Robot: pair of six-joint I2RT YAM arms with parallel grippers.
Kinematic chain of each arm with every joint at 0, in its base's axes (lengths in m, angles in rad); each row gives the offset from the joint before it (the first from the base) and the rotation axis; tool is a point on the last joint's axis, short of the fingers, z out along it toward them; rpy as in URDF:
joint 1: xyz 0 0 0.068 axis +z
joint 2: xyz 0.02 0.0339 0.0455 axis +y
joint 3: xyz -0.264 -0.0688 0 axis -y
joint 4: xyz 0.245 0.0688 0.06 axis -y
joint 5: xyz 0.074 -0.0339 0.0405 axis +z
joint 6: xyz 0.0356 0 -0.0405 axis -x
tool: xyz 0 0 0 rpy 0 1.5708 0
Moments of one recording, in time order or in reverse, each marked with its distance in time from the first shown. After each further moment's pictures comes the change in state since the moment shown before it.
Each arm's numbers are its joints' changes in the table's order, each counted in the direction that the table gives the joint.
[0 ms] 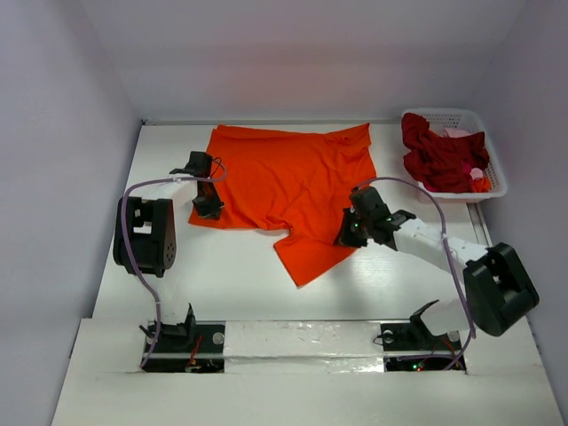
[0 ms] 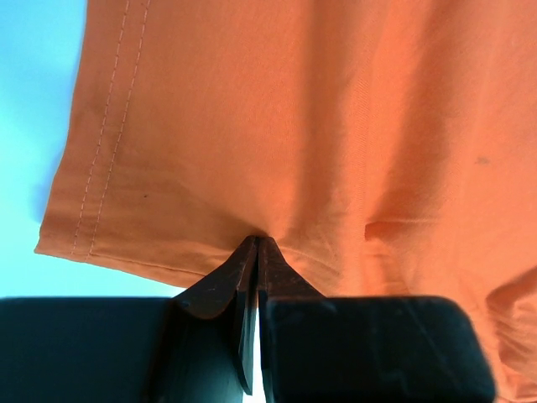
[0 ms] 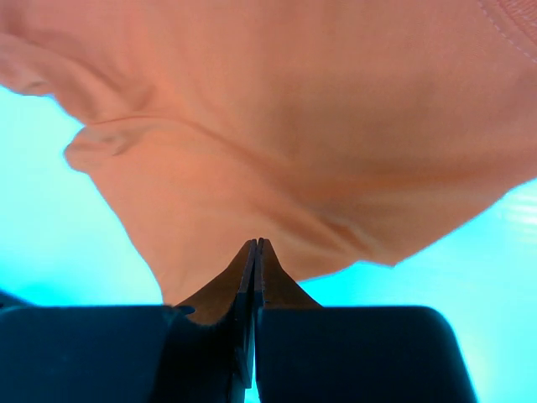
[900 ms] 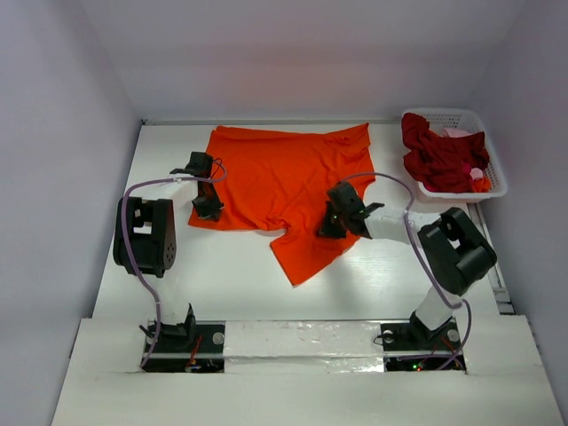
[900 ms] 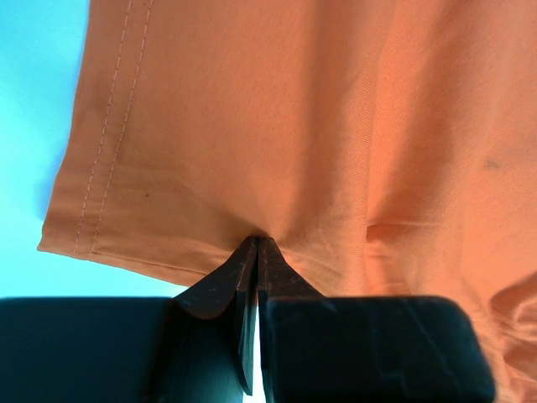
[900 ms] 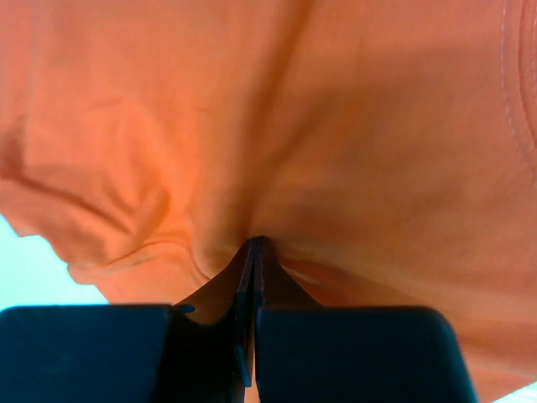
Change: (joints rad) left arm -0.001 -0.006 -0.003 -0.025 0.013 0.007; right arm 0.041 0.321 0.144 0.154 -0.099 -0.096
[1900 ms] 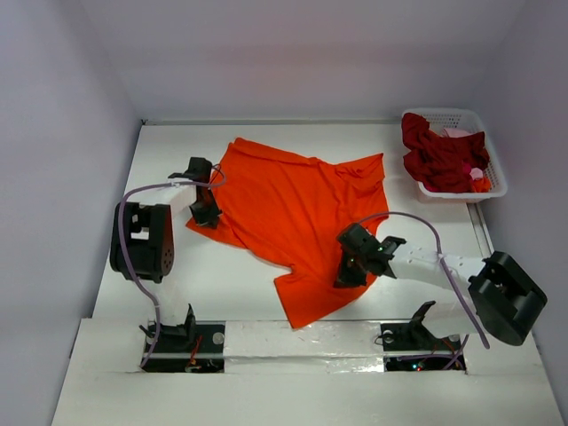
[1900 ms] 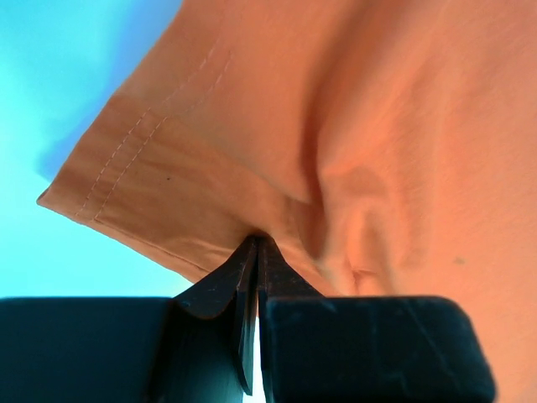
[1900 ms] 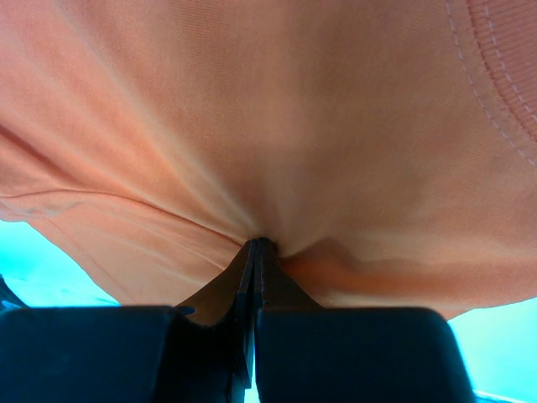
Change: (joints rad) left arm 0.000 -0.045 -0.051 -0.044 0.011 -0.015; right arm 0.197 -0.410 -0.324 -0.289 0.033 -0.226
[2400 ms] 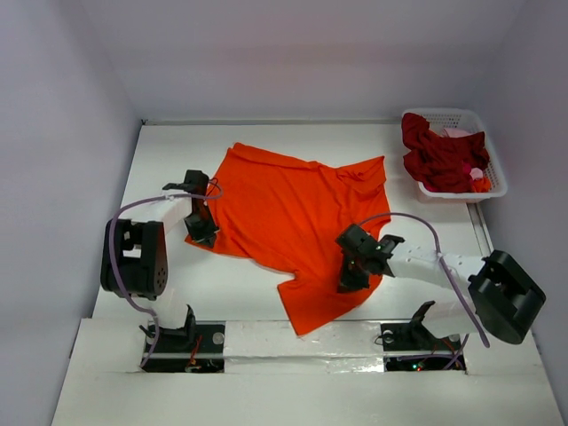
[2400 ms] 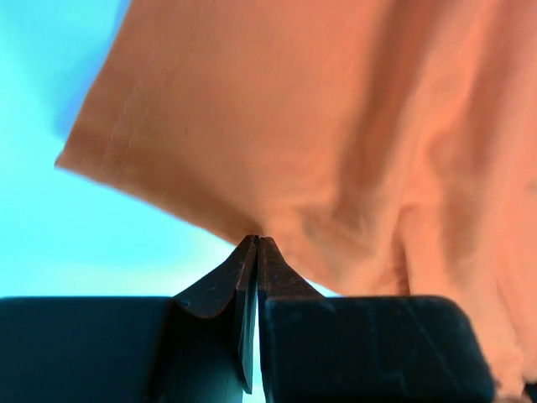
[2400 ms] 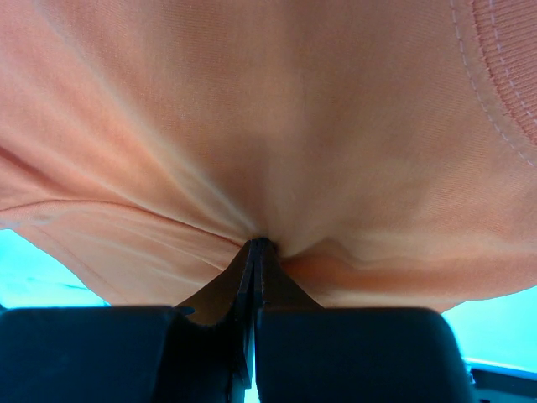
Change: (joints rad) left arm 0.000 -0.133 -0.127 -0.127 -0.034 -0.002; right arm 0.016 0.005 0.024 -0.097 0.007 0.021
